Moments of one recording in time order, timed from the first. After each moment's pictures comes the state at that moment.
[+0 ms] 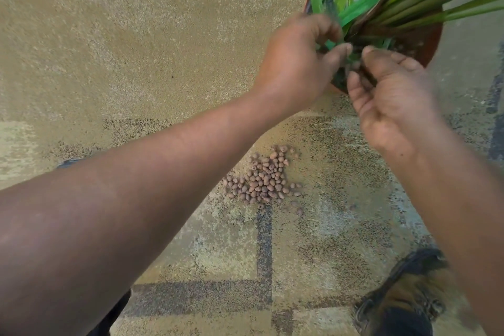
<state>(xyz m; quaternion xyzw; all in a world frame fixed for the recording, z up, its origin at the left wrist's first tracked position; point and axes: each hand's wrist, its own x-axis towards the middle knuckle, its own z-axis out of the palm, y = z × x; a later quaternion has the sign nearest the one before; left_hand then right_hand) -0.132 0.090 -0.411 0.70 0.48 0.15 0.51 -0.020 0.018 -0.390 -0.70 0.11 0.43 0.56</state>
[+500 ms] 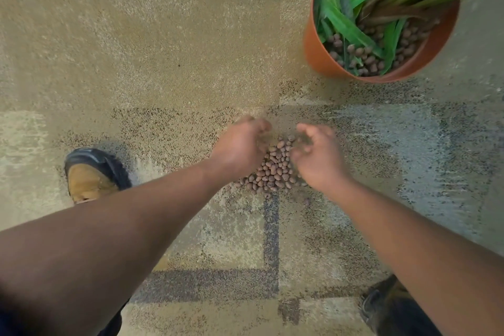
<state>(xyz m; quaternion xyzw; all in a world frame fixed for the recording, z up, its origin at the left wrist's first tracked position) -0.249 0.005 -0.487 0.71 0.48 -0.14 0.49 -0.097 -0.076 -0.467 -0.82 -0.27 0.50 0.06</state>
